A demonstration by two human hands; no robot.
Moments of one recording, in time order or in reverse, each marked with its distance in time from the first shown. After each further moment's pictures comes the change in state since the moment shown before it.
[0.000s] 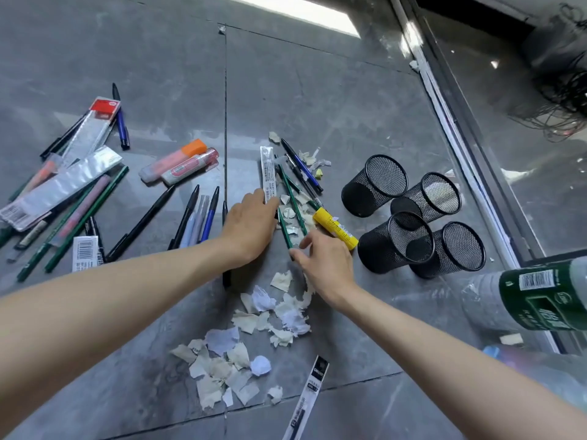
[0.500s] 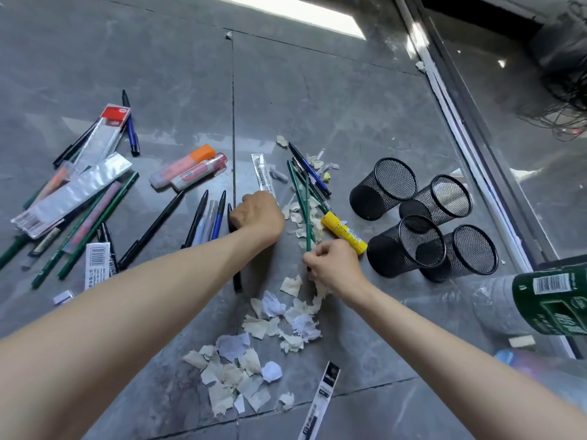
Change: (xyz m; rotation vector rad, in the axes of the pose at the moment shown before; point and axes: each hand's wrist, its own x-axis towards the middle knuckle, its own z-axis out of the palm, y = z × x) left_hand 0.031 0.010 -0.011 -0.156 -0.132 -0.573; right_hand 0.004 -0.002 -0.003 0.476 -0.166 0.205
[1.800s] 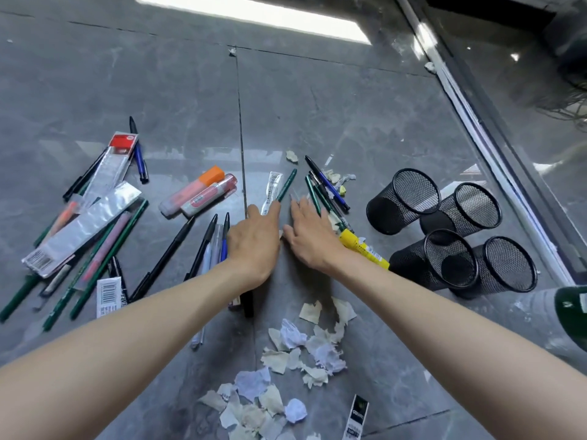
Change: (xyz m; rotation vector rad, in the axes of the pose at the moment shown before) left_hand -0.007 -0.036 -0.015 0.229 0.141 0.351; right_hand 0.080 -0.053 0.032 -0.695 -0.115 -0.380
